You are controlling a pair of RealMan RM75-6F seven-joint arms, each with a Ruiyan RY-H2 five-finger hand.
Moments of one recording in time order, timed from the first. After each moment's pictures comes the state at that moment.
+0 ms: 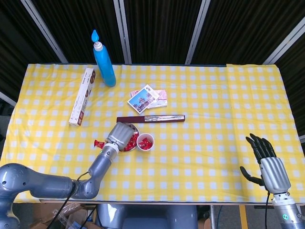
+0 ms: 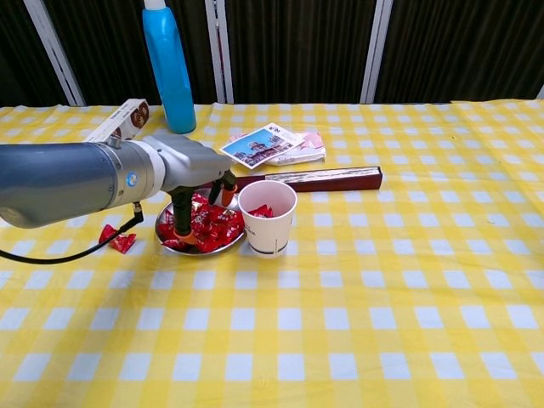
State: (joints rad) left arm -1.18 -1.64 -0.07 -1.56 0.40 1.02 1.00; right arm 0.11 -1.12 0.03 -1.66 -1.61 1.49 0.19
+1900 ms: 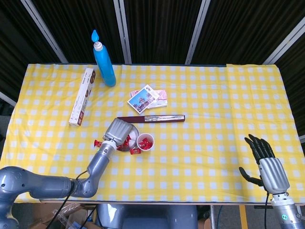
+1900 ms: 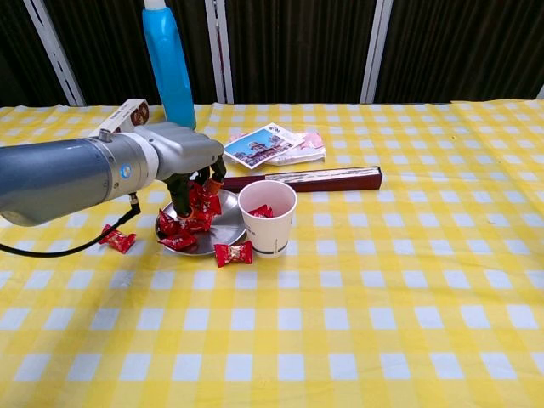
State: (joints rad) left arm -1.12 -1.64 -0.10 -1.52 0.50 1.05 0.94; right arm 0.12 -1.12 0.02 -1.67 -1.61 1.48 0.19
